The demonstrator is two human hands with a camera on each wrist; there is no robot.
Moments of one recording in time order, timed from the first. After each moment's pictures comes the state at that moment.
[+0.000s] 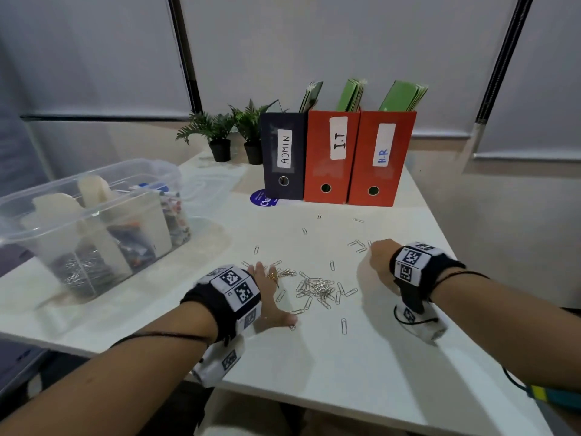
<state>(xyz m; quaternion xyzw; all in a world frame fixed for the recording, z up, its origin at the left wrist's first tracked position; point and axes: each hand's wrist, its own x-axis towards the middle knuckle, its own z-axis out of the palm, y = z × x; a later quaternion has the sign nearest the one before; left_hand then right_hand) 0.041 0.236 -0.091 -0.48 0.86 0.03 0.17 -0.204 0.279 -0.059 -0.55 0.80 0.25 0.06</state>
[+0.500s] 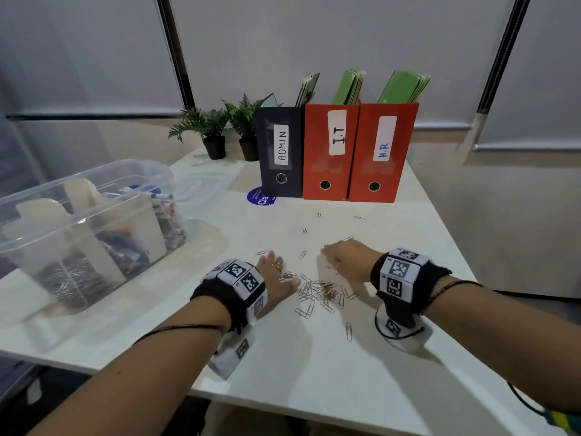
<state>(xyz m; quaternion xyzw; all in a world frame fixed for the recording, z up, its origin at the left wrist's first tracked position) 0.019 0.196 -0.099 -0.48 0.86 0.11 0.12 -0.156 0.267 -0.059 -0.68 0.73 0.02 0.10</state>
